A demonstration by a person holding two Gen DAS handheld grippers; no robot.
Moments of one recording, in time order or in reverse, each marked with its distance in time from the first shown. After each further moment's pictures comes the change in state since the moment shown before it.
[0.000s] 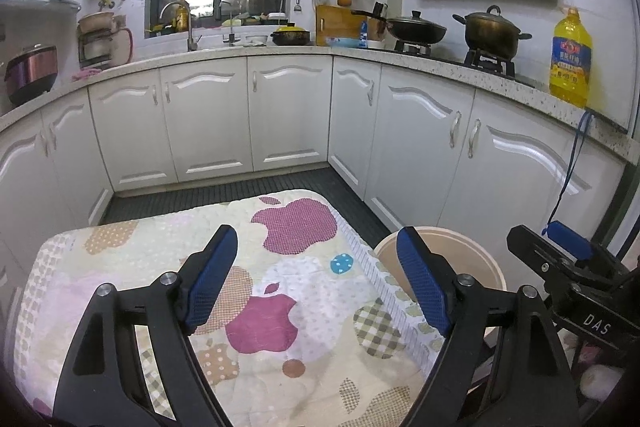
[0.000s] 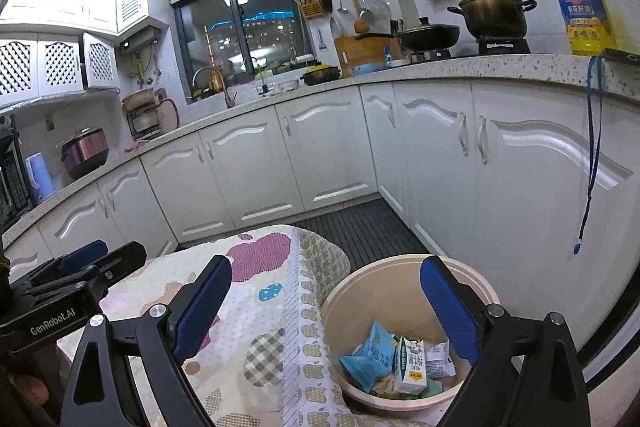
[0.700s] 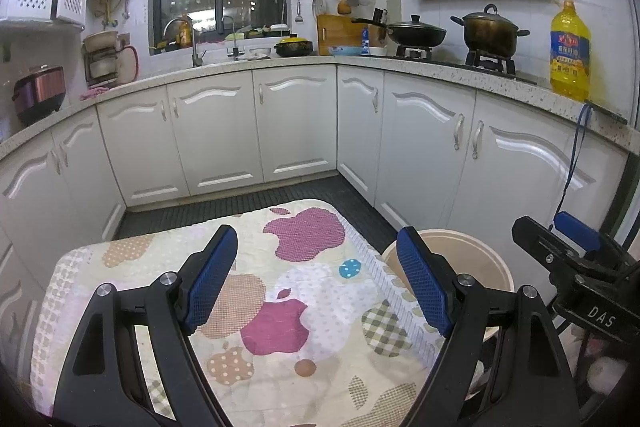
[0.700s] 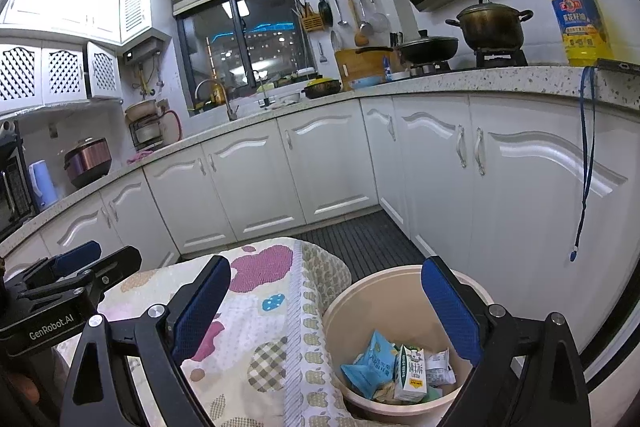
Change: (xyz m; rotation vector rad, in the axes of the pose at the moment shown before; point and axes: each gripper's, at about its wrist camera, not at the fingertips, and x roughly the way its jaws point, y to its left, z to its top) left arm -0.016 -0.009 0.003 0.047 -0.031 0.040; right arm -0.013 0.000 0.003 -0.002 -0.049 0.007
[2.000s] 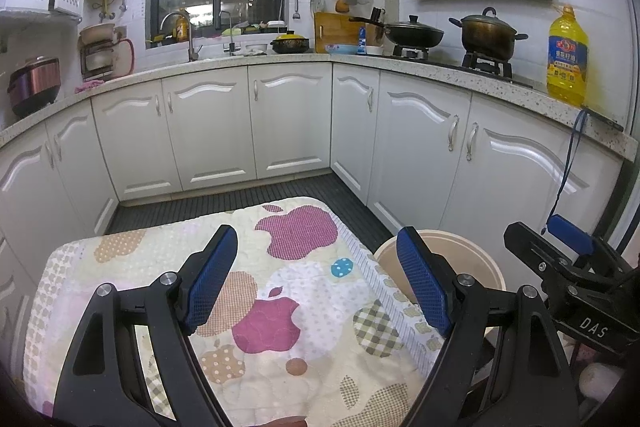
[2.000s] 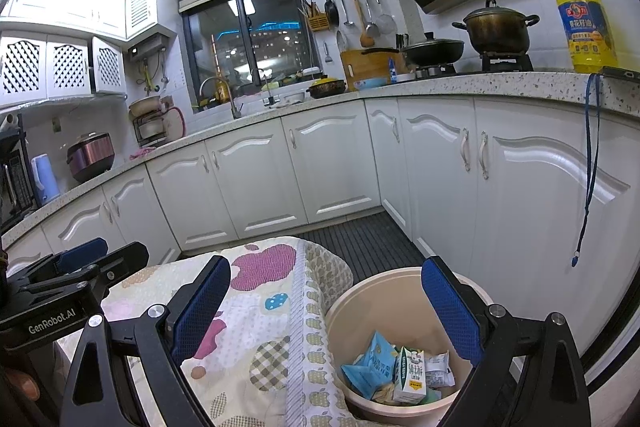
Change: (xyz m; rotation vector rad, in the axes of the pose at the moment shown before) left arm 0.001 0.001 0.000 -0.017 0.006 -0.022; right arm 0.002 0.004 0.001 -0.018 0.000 0.006
